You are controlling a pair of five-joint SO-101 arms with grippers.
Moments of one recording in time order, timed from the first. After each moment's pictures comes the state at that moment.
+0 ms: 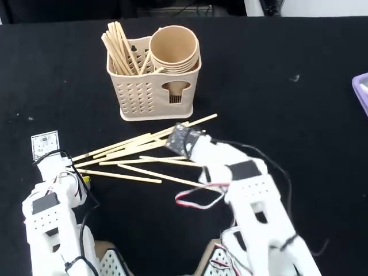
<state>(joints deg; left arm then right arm) -30.1 -61.2 86.5 41.7 -11.5 -11.8 -41.6 66.1 51.8 48.4</state>
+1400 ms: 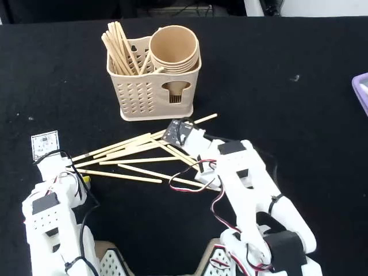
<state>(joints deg) -30.1 -61.2 86.5 41.7 -11.5 -14.0 -20.9 57.4 52.0 44.6</state>
